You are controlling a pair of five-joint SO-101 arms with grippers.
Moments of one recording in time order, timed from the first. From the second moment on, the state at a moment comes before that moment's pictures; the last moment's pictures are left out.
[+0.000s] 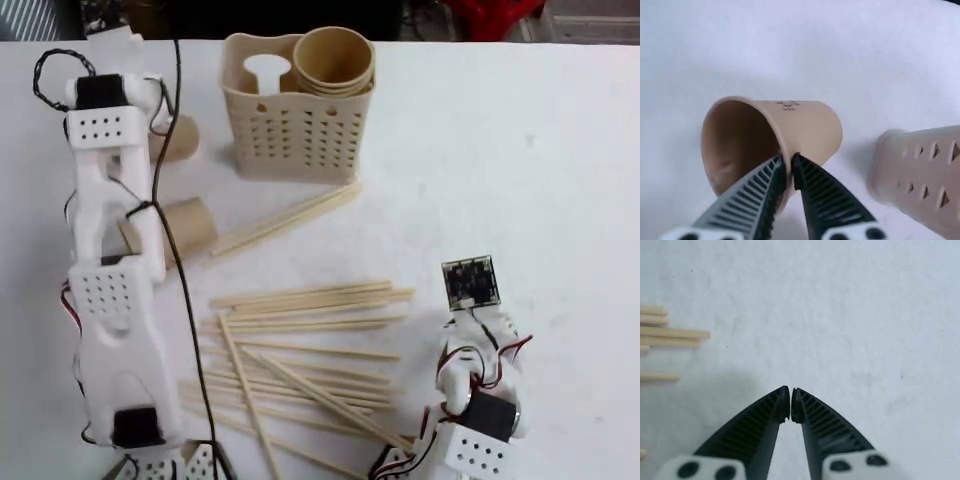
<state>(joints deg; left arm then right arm) -13.3 50.9 -66.4 84.2 10.8 16.6 -102.0 96.5 60.7 32.3</state>
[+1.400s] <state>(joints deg) 17.9 39.6 -91.6 84.9 -12.2 16.6 -102.0 96.5 60.7 32.3</state>
